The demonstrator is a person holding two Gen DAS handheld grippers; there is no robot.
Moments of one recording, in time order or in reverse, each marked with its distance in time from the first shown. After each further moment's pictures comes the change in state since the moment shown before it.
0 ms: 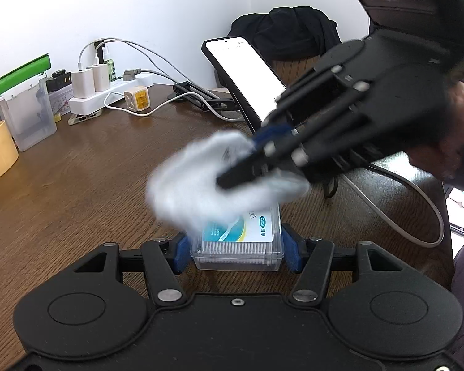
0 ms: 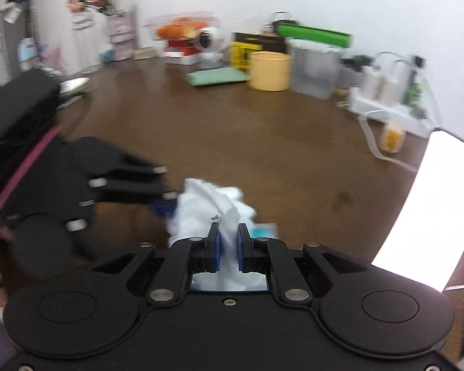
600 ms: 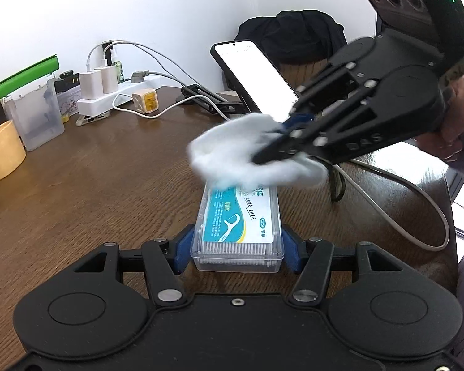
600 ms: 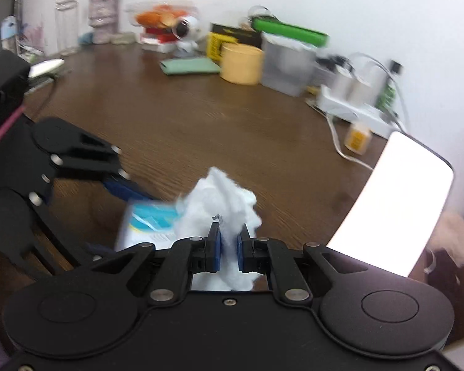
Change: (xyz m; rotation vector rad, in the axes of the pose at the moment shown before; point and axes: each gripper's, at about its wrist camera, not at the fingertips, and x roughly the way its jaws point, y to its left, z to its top) left arm -0.003 0.000 0.000 -0.010 -0.012 0.030; right arm -0.009 -0.015 -0.007 -0.053 0.051 -0.093
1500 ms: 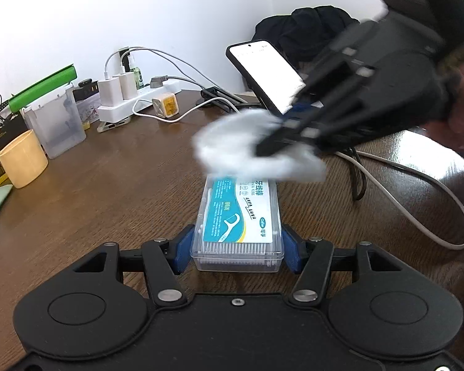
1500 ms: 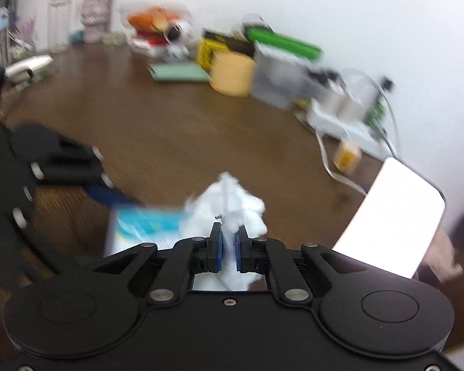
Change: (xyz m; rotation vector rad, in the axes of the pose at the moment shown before) left arm -0.002 -0.007 0.000 0.023 -0.002 0.108; right arm 0.010 0.004 0.014 -0.039 -0.016 -0.081
